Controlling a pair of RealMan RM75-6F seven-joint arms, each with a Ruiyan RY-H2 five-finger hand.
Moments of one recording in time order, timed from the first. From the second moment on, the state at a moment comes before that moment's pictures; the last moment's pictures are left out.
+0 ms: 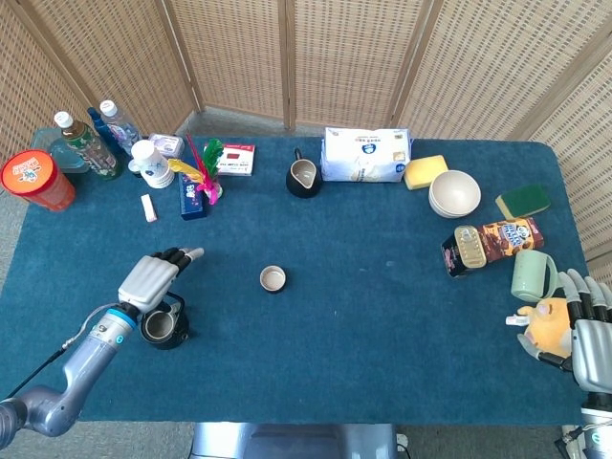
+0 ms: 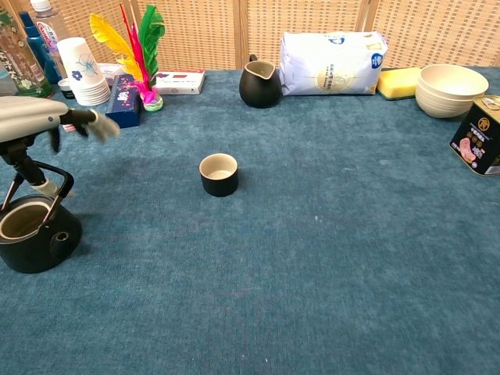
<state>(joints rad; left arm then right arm) -0.56 -1.35 -0.10 -1.53 1.30 0.93 0.27 0.02 -1.16 0.11 -1.59 -1.44 1.55 -0.06</state>
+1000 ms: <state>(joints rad) -0.59 -1.37 -0.17 -1.44 1.51 1.20 0.19 0.03 -1.16 0.10 -1.60 -1.44 1.53 -0.06</state>
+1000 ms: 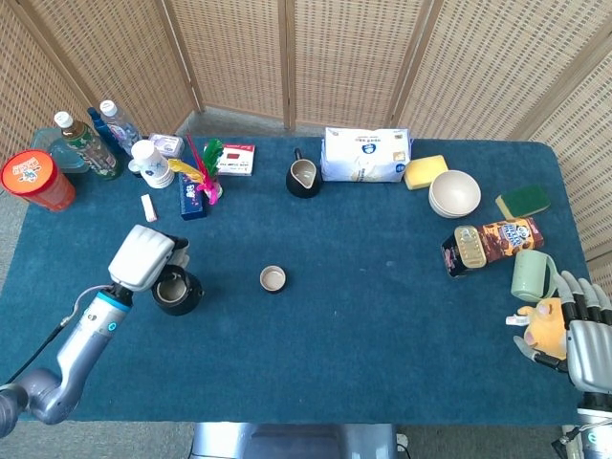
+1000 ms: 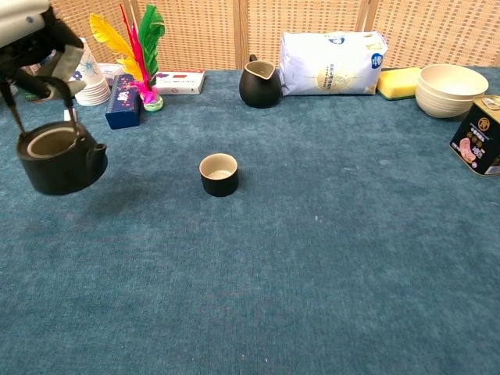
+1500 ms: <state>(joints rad) -0.71 -1.50 -0.22 -1.31 1.46 1.14 0.31 0.03 -1.16 0.11 -1.60 -1.43 1.52 -0.06</state>
